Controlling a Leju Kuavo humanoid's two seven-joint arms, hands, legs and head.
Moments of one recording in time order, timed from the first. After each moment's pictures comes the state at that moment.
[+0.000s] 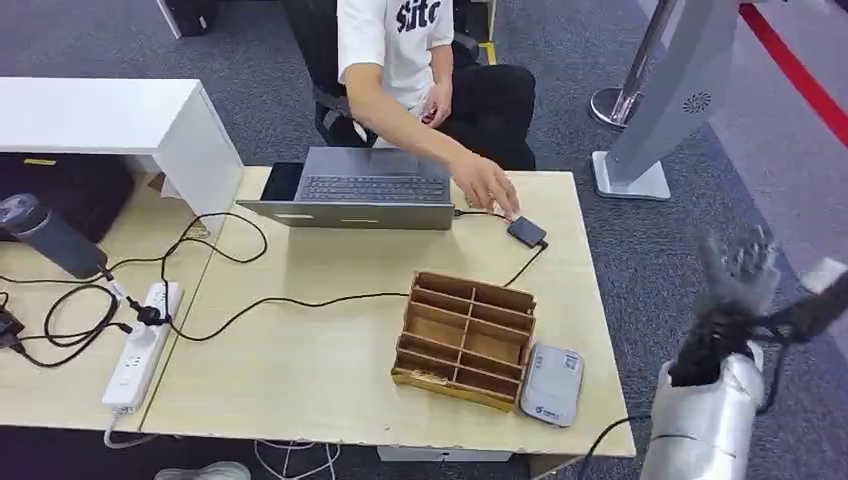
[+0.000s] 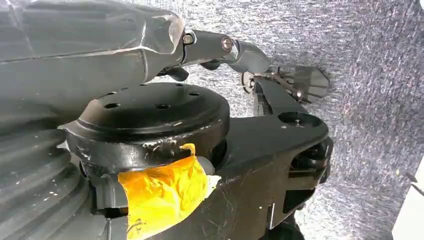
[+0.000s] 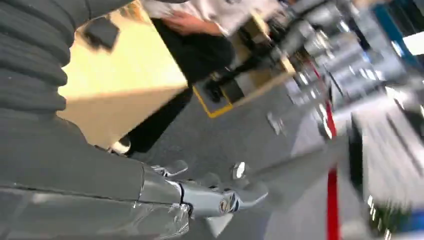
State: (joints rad) left arm -0.04 -0.18 0.40 -0.20 -0.22 -0.03 -0.09; right arm -0.43 0.14 -0.74 -1.12 -0.20 0.13 -0.21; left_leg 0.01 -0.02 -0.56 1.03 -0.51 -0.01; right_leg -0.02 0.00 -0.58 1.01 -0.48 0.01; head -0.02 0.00
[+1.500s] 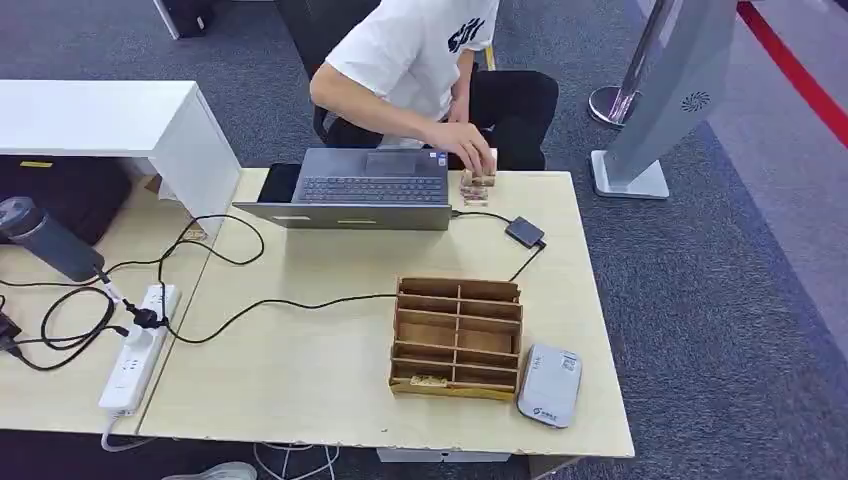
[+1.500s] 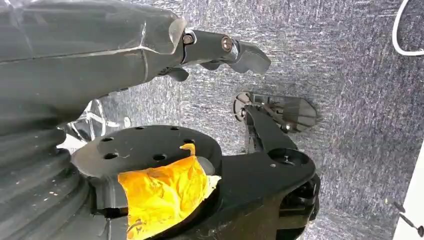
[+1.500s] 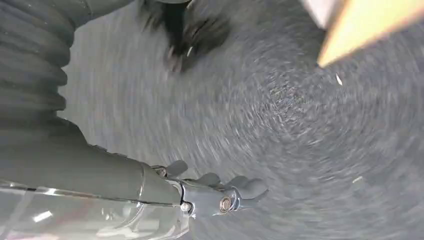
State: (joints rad) left arm -0.04 -0.15 0.46 -0.20 -0.33 0.01 -0.13; right arm -0.06 0.03 -0.77 -0.23 0.35 -0.19 -0.20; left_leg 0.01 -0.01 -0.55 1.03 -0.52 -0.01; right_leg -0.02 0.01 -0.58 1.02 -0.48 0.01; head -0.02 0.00
